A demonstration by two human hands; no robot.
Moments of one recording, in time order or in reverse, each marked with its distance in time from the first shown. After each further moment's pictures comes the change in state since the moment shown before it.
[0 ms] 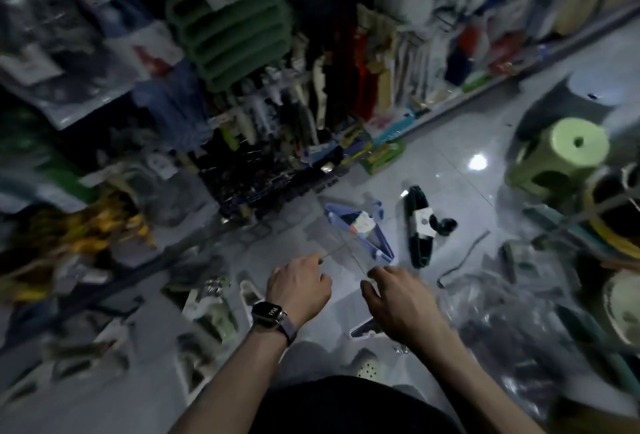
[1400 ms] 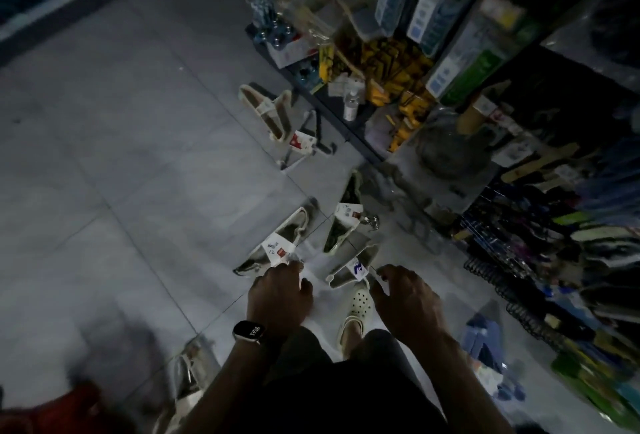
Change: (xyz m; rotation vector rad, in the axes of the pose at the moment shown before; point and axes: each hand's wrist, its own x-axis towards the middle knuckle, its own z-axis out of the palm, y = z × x) left_hand -0.164 -0.326 0.051 -0.761 0.360 -1.150; right_hand 0.092 -0.377 0.162 -0.519 -0.471 -0.974
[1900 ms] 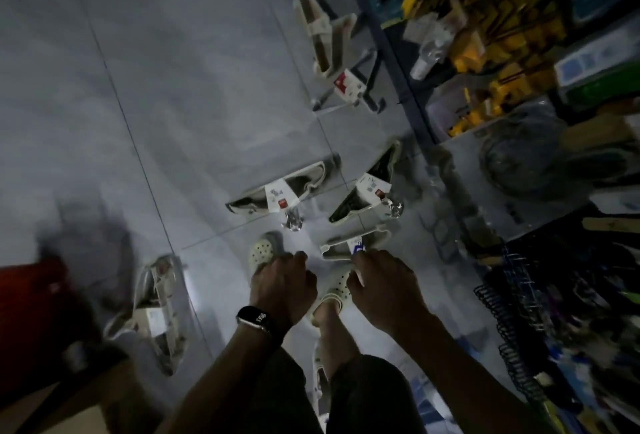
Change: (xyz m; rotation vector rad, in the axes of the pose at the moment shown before) left_hand 0.077 -0.019 0.114 -0.110 -0.067 -0.257; right_hand 0.126 0.007 0.078 -0.337 -0.206 -0.447
